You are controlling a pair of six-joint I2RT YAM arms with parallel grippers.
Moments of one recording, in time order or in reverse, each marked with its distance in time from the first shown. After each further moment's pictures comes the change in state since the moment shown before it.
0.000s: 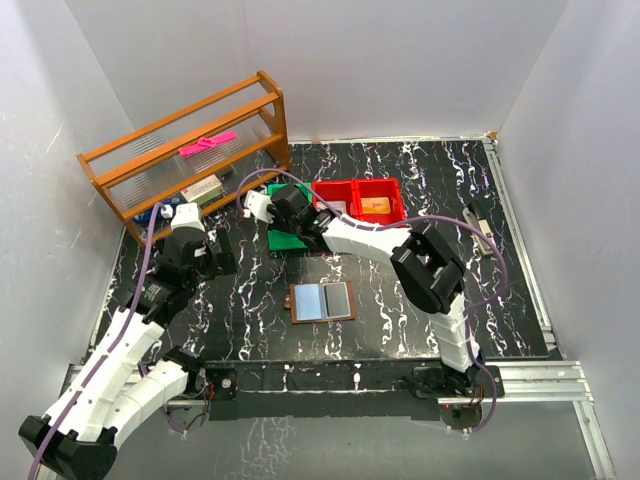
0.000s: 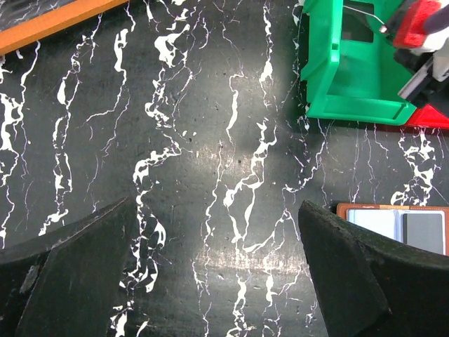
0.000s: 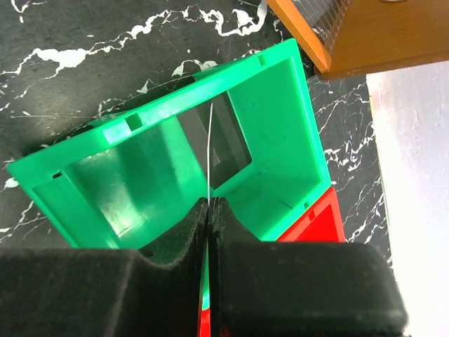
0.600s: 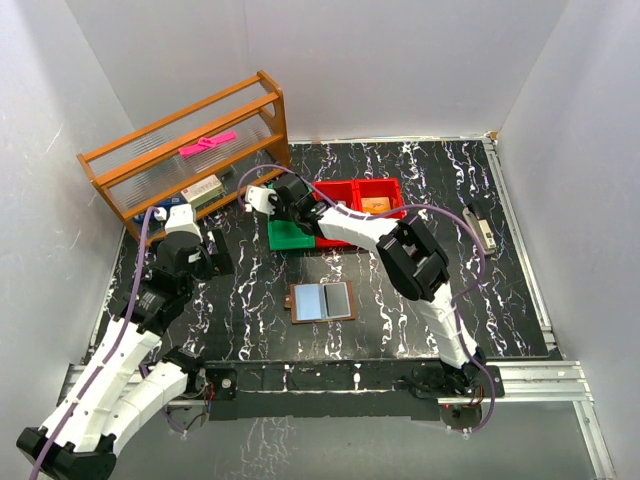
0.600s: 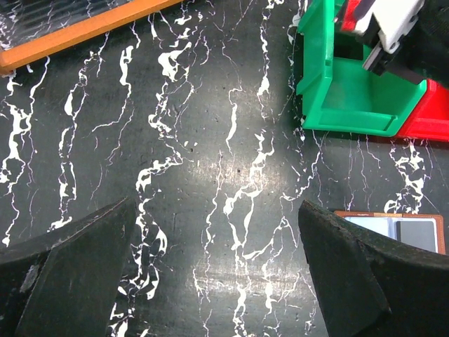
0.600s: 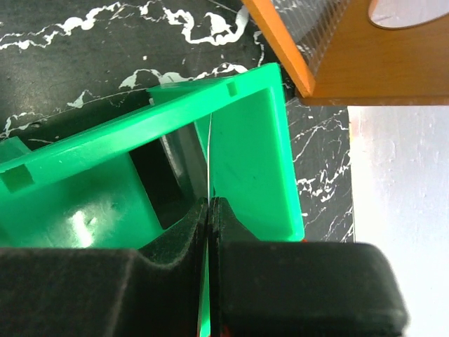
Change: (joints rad) left arm 0.001 -0.059 -0.015 0.021 -0.015 0.014; right arm -0.068 0.167 0.173 0.008 -0.055 -0.172
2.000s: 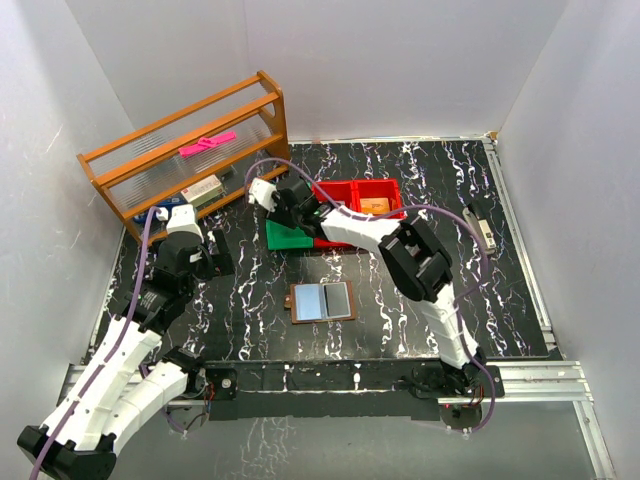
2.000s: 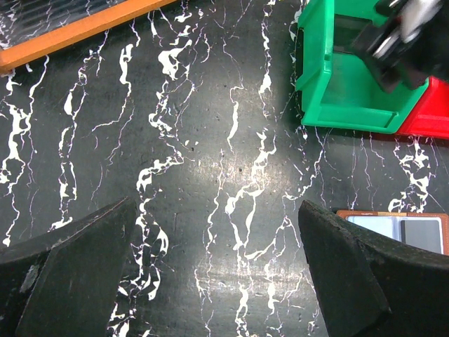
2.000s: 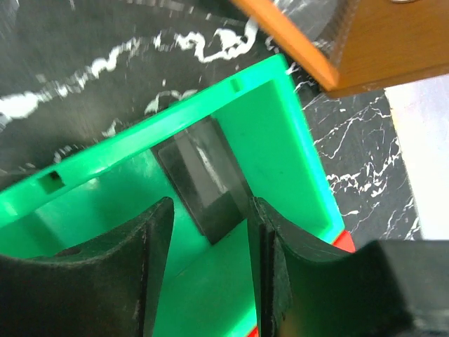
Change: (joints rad) left arm 0.001 0.005 -0.011 0.014 0.001 0.008; right arm -0.010 0.013 -0.047 0.060 -0.040 0.149
